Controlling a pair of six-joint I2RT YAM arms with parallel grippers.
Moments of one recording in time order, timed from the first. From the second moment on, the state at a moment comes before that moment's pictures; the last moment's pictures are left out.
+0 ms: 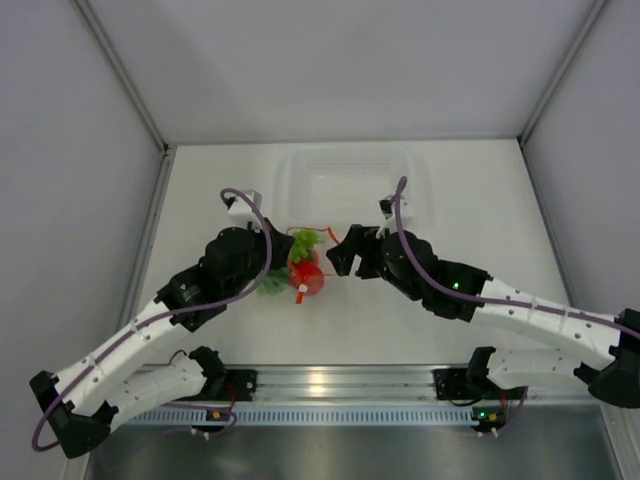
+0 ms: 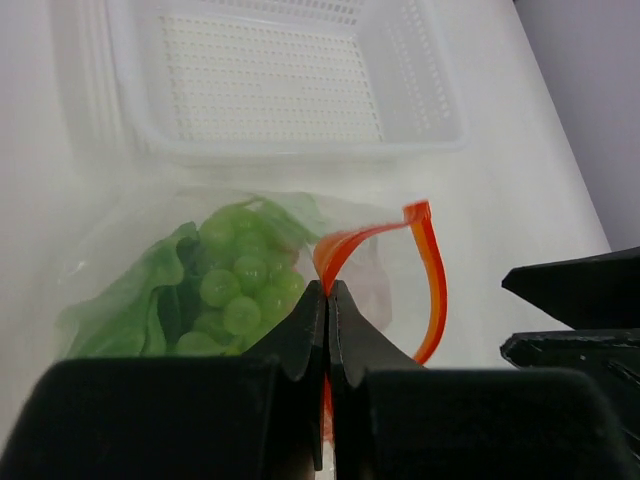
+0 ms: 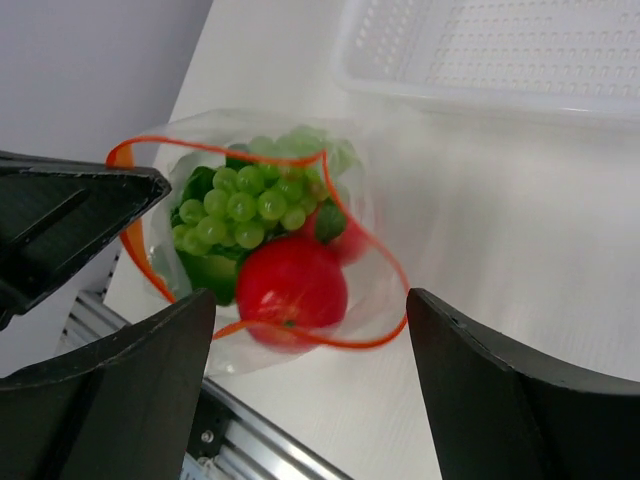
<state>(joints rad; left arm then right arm) -0.81 0.85 0.89 -0.37 -0.33 -0.60 1.09 1.08 0.96 -0.25 0.41 0.75</state>
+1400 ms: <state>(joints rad) -0.84 0.90 0.92 -0.42 -0.46 -0.66 0.83 1.07 0.79 -0.17 0.23 0.59</state>
